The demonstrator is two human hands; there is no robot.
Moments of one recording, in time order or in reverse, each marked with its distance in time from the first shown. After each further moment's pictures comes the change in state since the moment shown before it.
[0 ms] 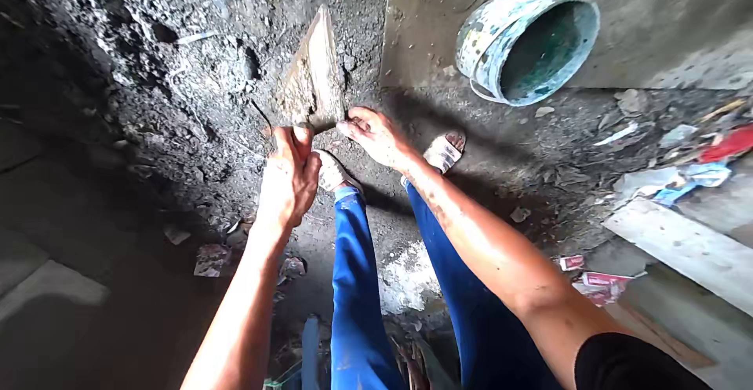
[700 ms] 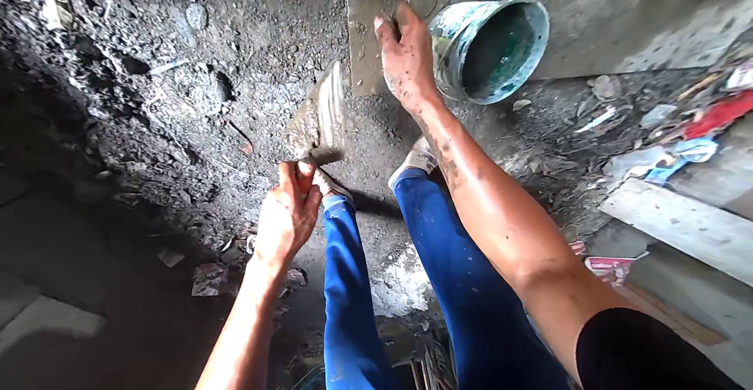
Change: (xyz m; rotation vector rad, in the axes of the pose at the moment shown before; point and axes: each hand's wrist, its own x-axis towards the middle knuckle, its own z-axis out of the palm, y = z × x) left_hand -0.007 0.026 0.029 0.135 -0.087 0.058; right_hand 0.047 -0.037 -0.126 -0.226 0.628 0.068
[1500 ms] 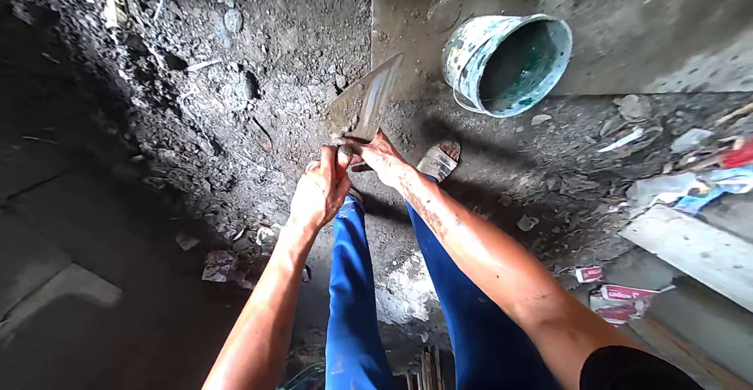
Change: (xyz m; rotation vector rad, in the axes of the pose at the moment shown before) left_hand 0.028 0.006 0.028 0.065 0.055 0.208; right_hand -0.117 0.031 0.068 0.676 -0.599 0.669
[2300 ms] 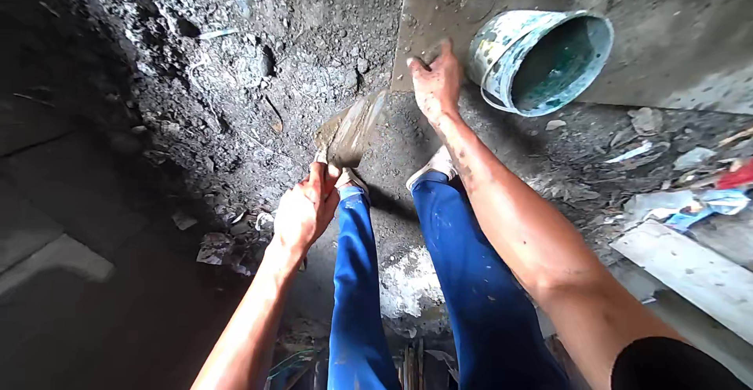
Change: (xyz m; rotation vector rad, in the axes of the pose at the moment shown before) left_hand -0.059 -0.042 -0.021 0.108 -0.087 -0.207; right_hand 0.039 -0.081 -0.033 -0.760 0.640 -0.425
